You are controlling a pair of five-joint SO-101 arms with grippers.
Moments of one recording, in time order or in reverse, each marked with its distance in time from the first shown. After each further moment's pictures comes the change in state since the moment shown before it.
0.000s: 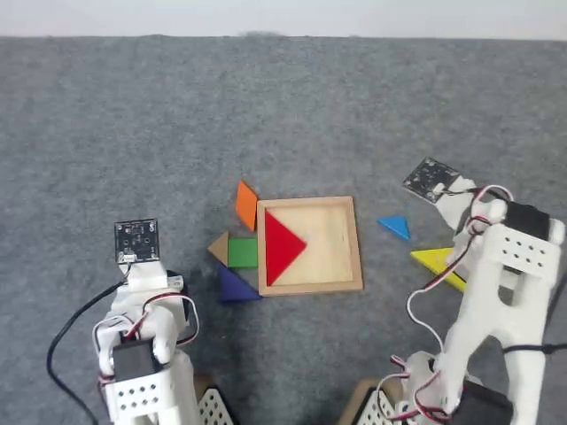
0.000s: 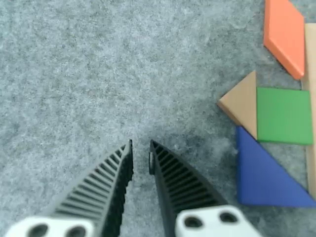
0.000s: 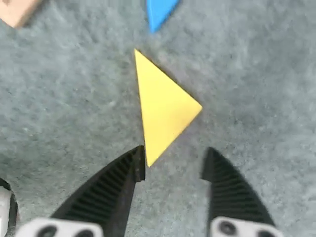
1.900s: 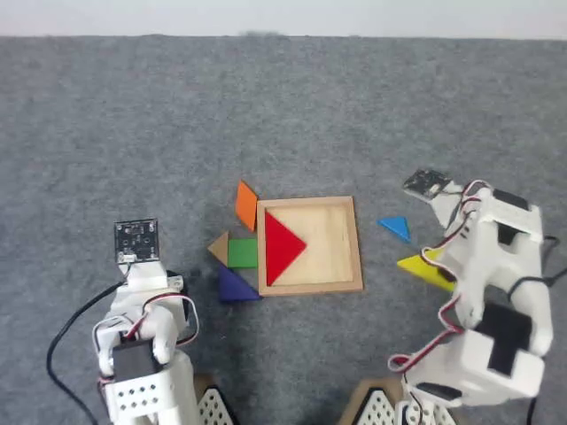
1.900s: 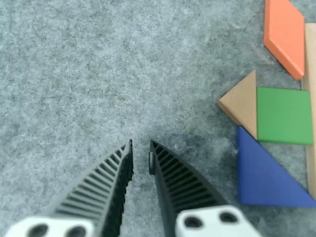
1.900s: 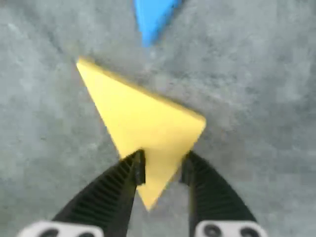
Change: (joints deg) left arm 0.0 0.0 0.0 0.0 0.0; right arm 1.1 27.3 -1.9 -12.2 -1.5
